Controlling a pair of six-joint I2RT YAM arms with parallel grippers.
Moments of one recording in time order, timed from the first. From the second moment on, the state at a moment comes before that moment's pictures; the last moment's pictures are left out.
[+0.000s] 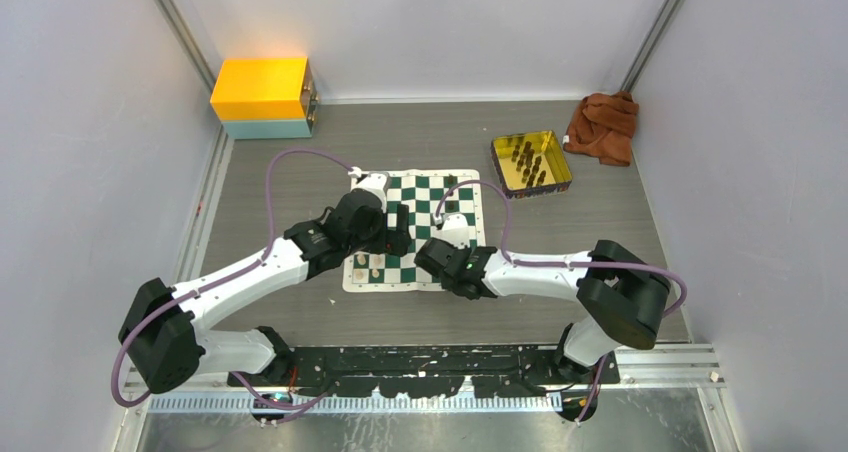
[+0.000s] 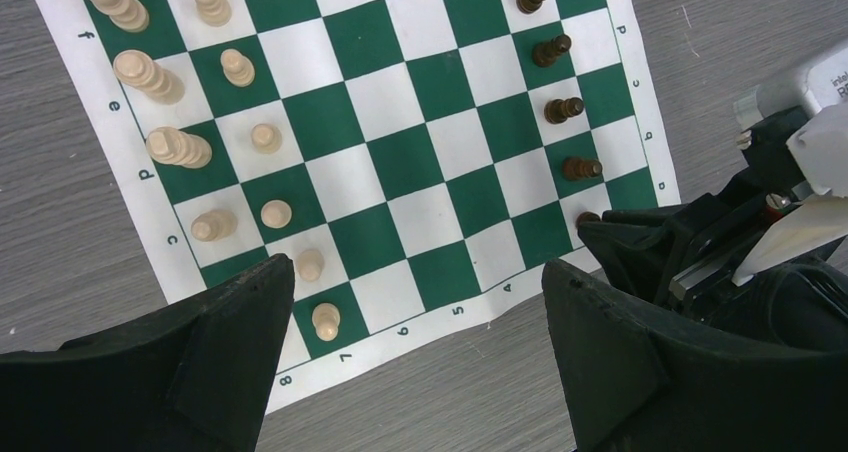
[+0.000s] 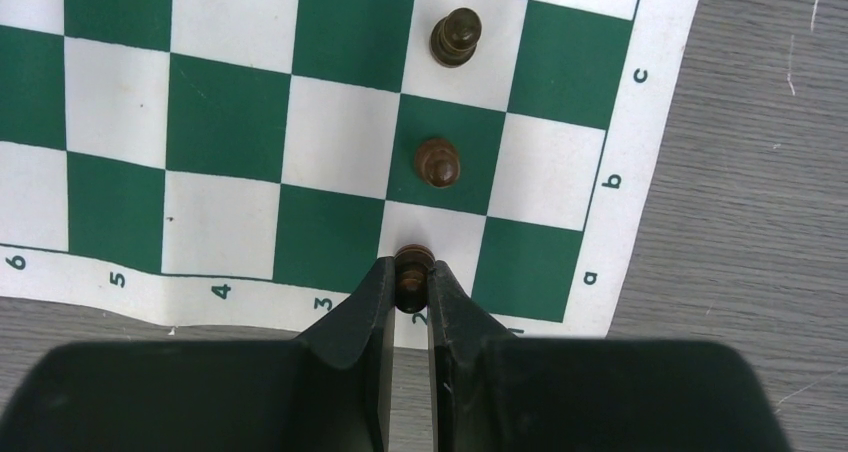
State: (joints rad) left arm -0.80 1.24 0.86 -0.33 -0.18 -0.50; right arm 1.05 1.53 0.79 -0.38 0.54 0.76
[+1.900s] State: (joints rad) left arm -0.80 1.14 0.85 -0.35 -0.21 -0.50; right arm 1.06 1.21 1.03 -0.54 0.77 0.63
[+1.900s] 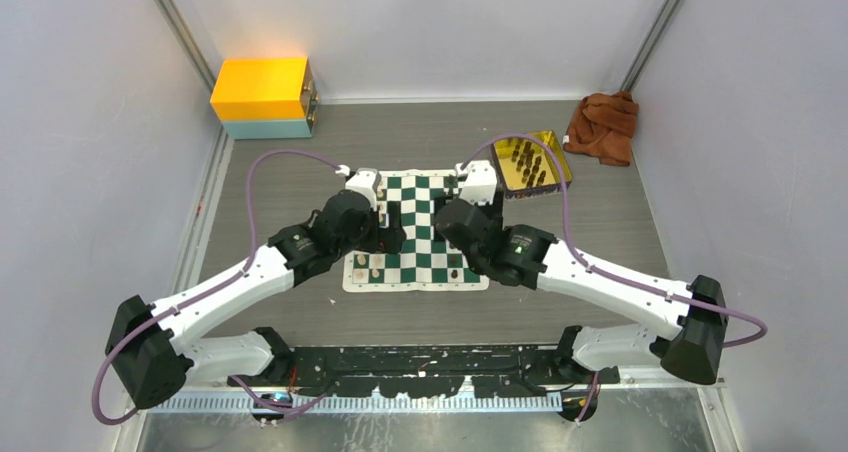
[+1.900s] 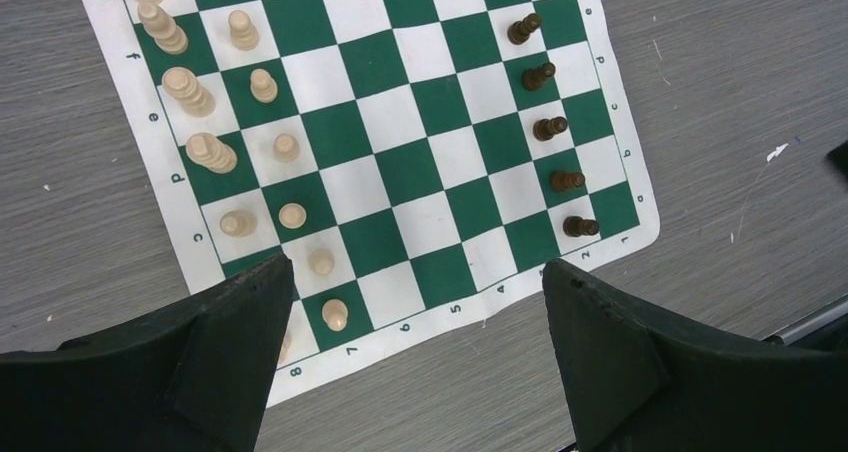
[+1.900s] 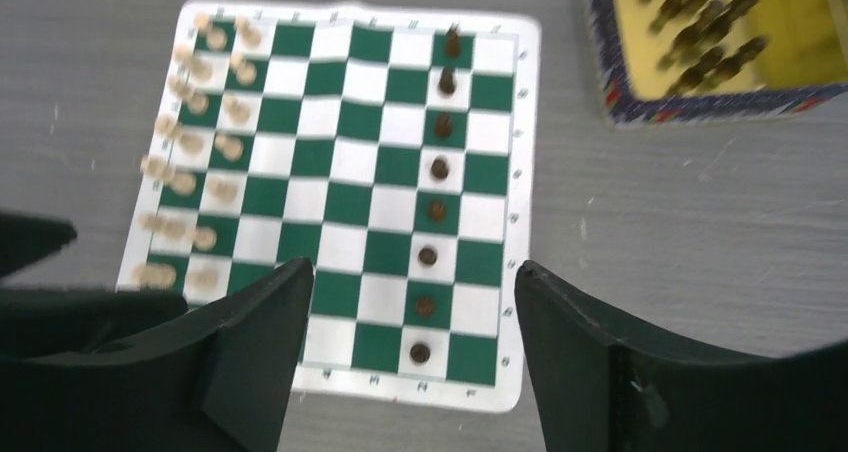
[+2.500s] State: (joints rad) left arm -0.77 1.26 0.92 -0.33 -0.25 -0.50; right arm 0.51 1.52 1.41 -0.50 0.72 0.52
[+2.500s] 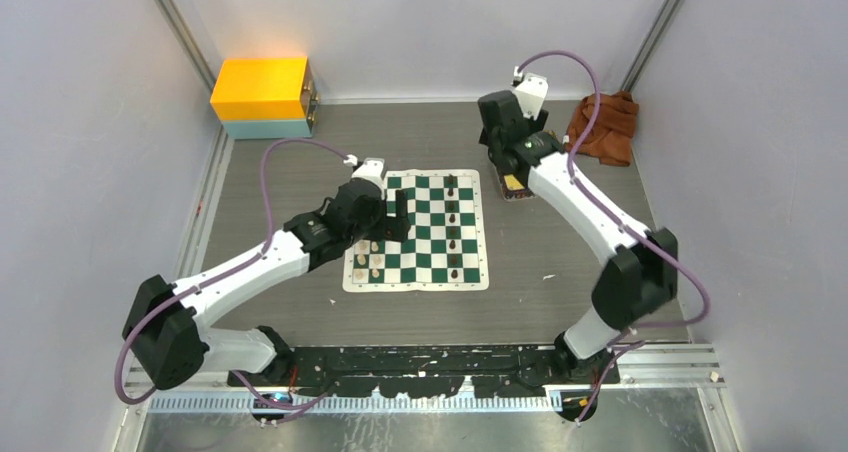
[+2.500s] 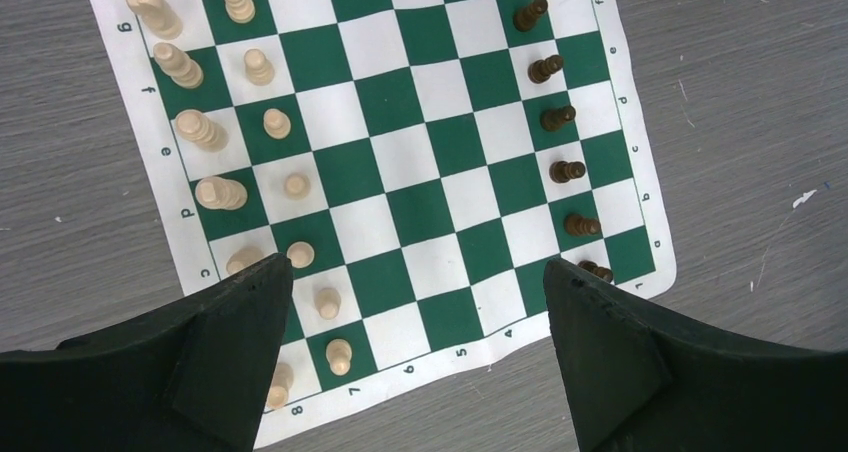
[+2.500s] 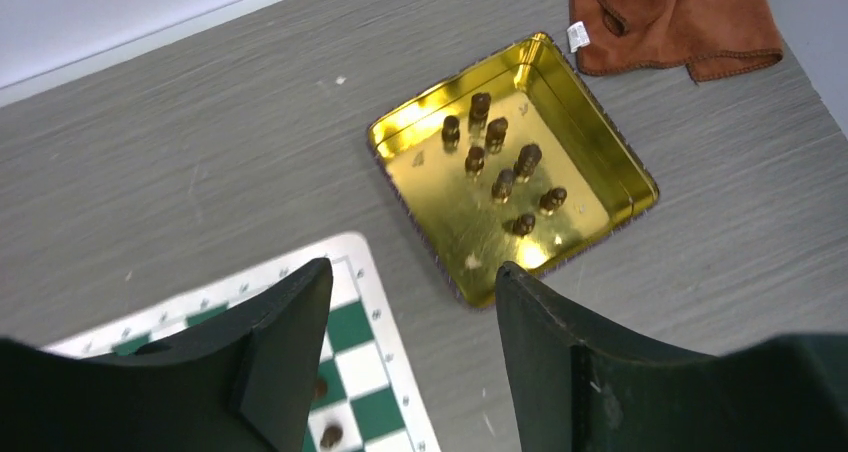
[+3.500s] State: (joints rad) left arm -0.74 1.38 0.93 -0.23 -0.19 -0.53; right arm 0.21 2.15 1.82 -0.52 0.38 0.49
